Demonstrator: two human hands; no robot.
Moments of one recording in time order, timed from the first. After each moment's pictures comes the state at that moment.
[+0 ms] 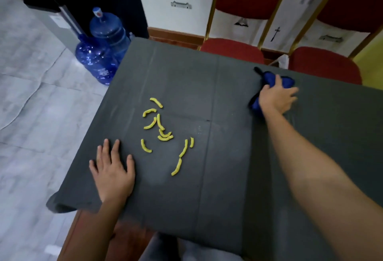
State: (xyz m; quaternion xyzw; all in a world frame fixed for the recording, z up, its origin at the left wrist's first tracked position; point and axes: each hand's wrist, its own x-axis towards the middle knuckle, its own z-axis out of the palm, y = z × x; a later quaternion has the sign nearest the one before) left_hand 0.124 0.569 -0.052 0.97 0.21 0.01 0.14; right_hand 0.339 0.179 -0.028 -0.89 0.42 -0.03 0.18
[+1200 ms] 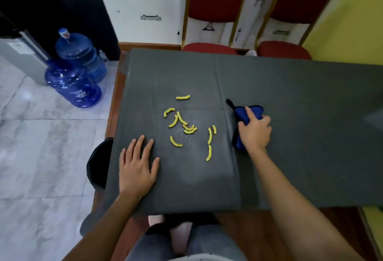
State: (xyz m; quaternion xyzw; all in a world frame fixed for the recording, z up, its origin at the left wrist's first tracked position) left_hand 0.147 0.648 -0.044 0.99 -0.10 -0.06 0.12; right_hand 0.172 0.320 -0.017 -0.90 0.40 -0.02 0.17
